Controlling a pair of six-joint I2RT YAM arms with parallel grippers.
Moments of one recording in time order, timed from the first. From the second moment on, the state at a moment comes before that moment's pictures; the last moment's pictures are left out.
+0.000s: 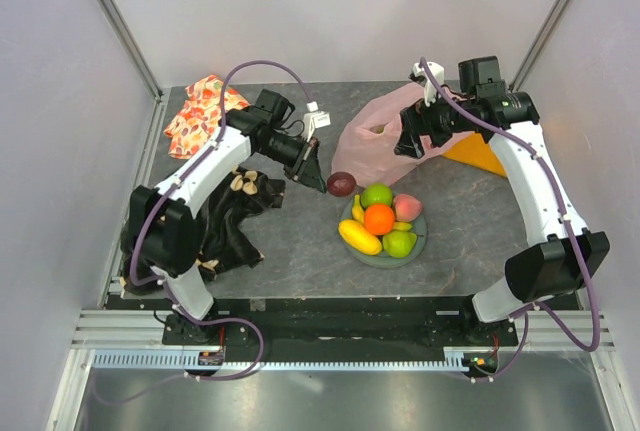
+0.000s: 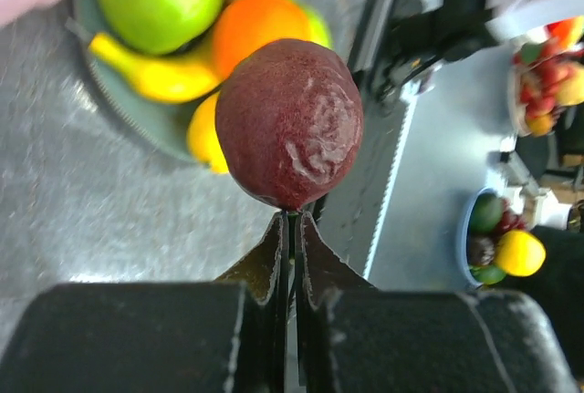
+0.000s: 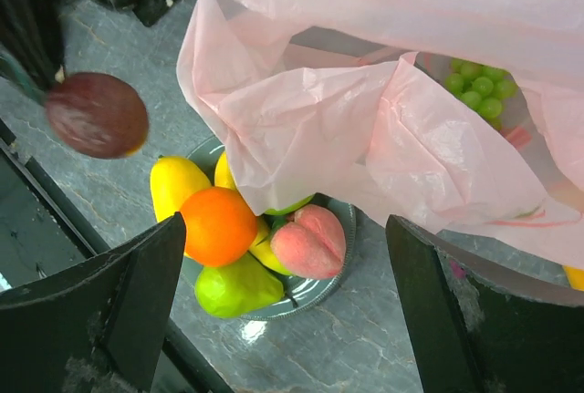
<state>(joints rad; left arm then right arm) -0.44 1.73 1.55 -0.91 0.96 0.16 0.17 1.54 1.69 -1.00 -0.56 -0.32</state>
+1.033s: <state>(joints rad) -0.50 2.08 1.64 -0.96 0.84 0.16 0.16 1.57 1.68 -0.96 -0.57 -0.28</state>
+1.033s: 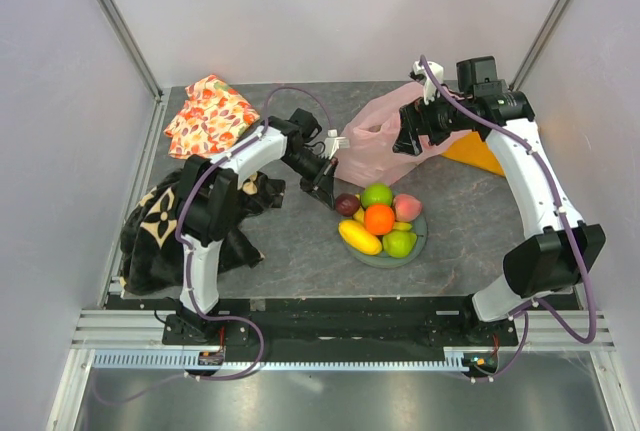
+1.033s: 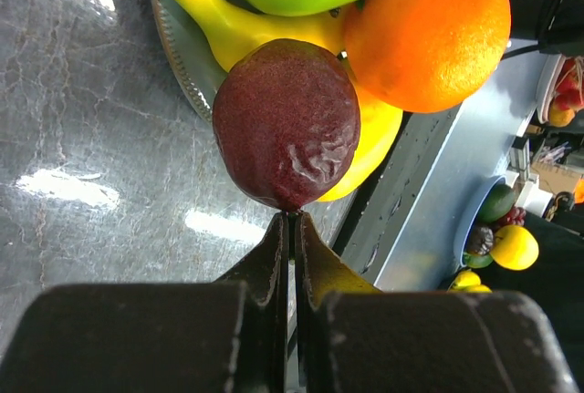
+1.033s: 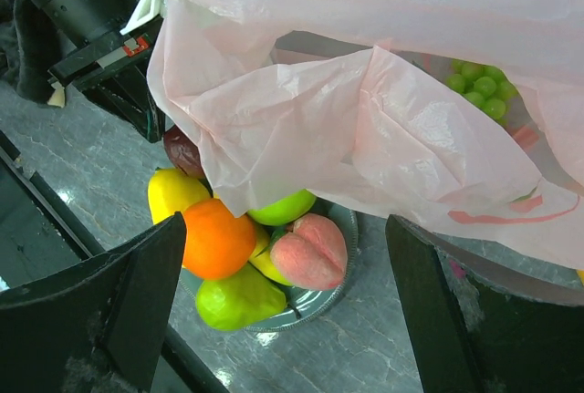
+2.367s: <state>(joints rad) -0.56 2.08 1.55 -0.86 0.81 0.09 0.15 1.62 1.68 -0.96 -0.57 -0.27</state>
